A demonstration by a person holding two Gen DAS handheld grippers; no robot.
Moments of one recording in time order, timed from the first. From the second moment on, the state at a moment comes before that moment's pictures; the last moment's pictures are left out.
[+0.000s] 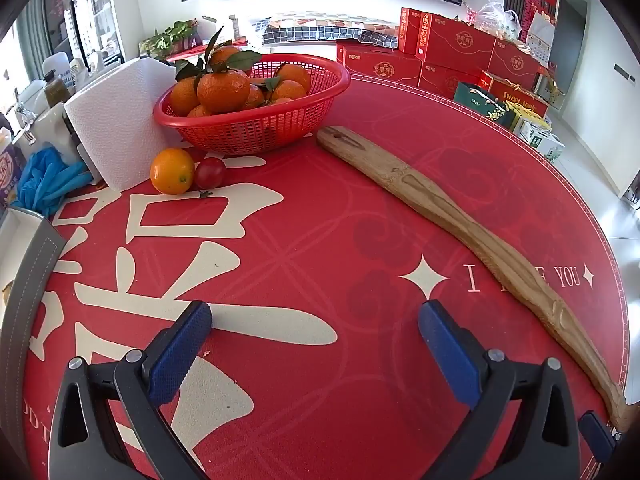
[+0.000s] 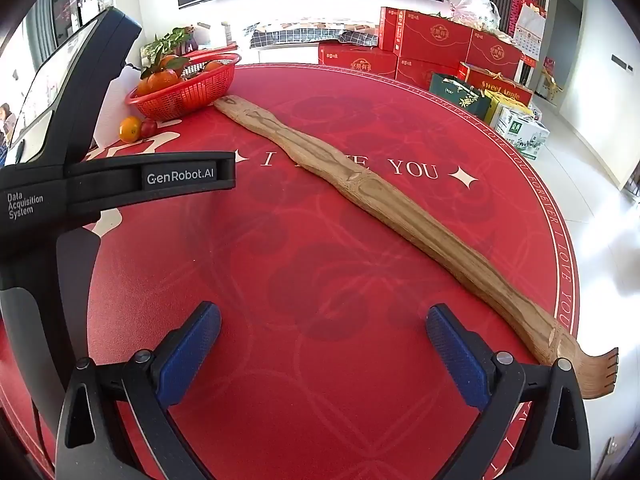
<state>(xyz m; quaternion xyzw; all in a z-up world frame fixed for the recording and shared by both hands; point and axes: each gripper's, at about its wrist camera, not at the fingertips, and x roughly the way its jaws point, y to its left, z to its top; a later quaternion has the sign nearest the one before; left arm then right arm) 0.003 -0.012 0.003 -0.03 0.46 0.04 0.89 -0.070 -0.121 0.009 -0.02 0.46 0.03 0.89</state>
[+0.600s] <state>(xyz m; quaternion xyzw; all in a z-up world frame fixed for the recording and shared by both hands) 0.003 -0.012 0.003 -0.03 0.46 0.04 0.89 -0.069 -0.124 0.009 -0.02 0.46 0.04 0.89</state>
